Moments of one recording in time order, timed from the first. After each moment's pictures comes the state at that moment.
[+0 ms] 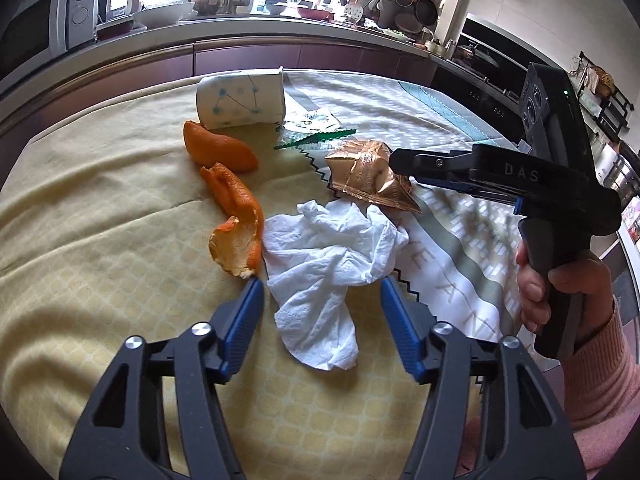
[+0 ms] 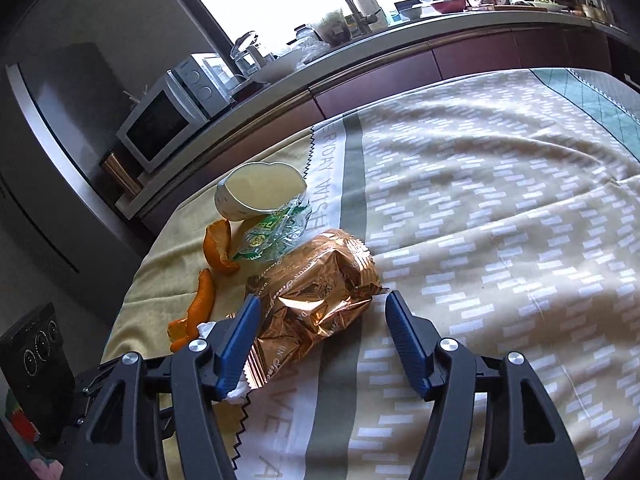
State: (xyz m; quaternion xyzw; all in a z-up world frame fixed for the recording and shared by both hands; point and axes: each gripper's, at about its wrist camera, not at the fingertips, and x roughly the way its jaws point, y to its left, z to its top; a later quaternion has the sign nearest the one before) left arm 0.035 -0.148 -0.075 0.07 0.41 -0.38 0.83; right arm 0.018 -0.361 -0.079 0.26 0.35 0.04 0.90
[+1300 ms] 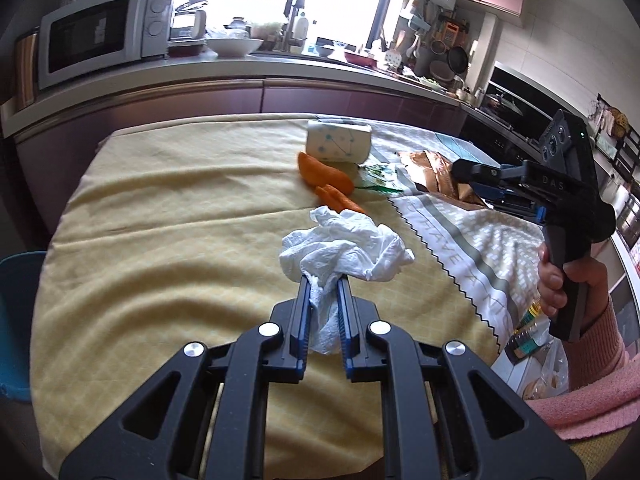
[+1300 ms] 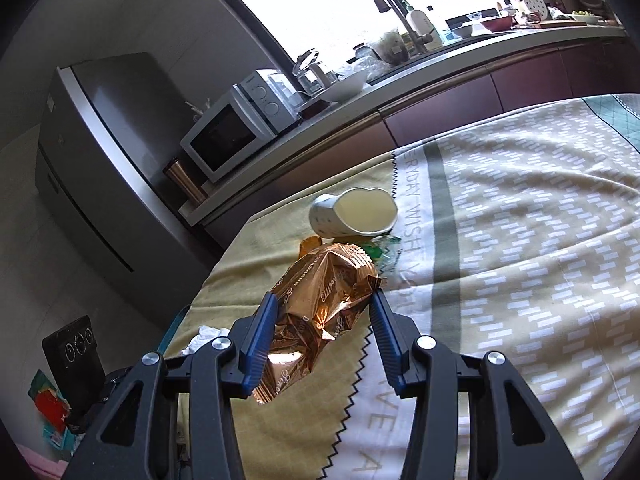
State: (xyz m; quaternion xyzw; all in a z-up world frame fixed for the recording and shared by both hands) left arm 0.016 -0.029 -0.040 0.02 0.35 -0.33 0.88; right arm 0.003 -0.328 -0.038 0.26 0.30 0.14 0.91
